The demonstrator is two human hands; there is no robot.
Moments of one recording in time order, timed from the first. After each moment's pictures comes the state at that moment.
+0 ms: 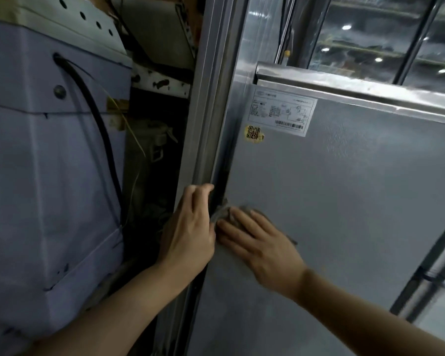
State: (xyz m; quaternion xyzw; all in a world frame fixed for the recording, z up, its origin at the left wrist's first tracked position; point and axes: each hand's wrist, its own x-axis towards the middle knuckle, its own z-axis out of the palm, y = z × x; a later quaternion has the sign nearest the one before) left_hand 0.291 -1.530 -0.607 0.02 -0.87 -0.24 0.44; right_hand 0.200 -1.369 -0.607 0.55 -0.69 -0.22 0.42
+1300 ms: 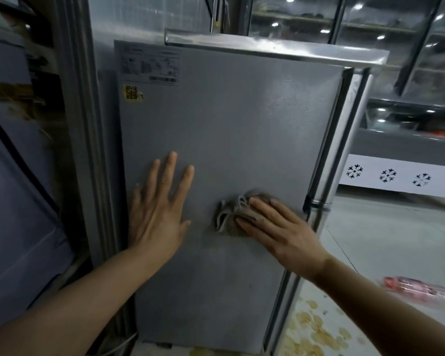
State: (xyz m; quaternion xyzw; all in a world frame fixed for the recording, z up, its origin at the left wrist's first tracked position) left_hand 0.269 -1.430 -0.625 0.04 -0.94 -0.02 0.33; right_hand 0.194 -1.175 -0.635 0.48 -0.73 -0.17 0.46
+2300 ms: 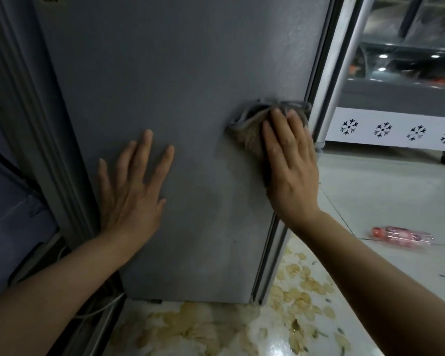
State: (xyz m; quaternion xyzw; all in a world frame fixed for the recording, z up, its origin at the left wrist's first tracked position) left_hand 0.259 -1.417 -0.684 0.03 -0.93 0.02 0.37; right_hand 0.171 -1.172 -0.654 0.32 -0.73 0.10 0.59
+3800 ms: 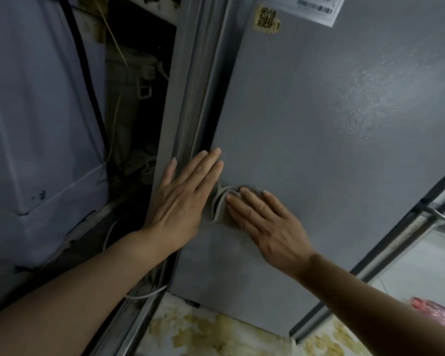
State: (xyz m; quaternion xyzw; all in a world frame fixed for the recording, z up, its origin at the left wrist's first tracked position) left_hand 0.287 -1.518 -0.699 0.01 -0.94 -0.03 0.35; right_hand 0.213 -1.319 -0.689 0.50 -0.74 -0.22 0.39
